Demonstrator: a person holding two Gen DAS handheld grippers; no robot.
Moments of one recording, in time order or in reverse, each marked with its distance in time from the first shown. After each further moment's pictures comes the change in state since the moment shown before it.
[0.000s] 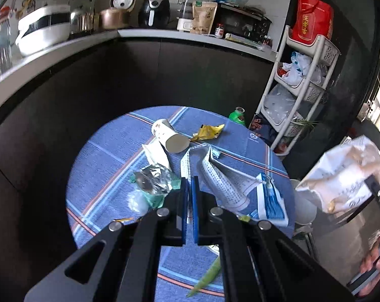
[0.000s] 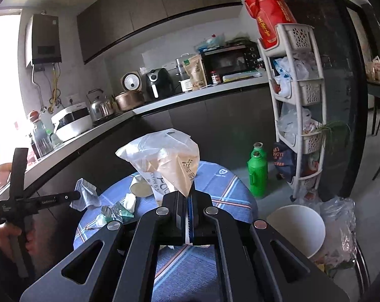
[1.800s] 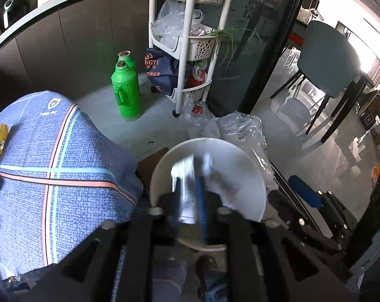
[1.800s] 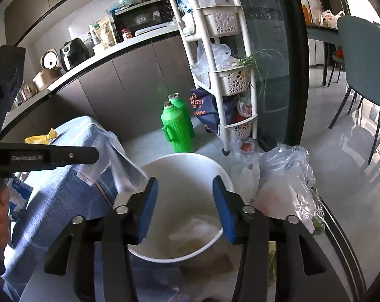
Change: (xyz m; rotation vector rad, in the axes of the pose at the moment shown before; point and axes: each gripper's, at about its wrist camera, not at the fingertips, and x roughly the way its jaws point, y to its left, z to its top) left arm 0.251 -0.338 -0.058 0.417 0.316 -0.266; right arm 0.091 -0.250 -0.102 0.151 0.208 -0.321
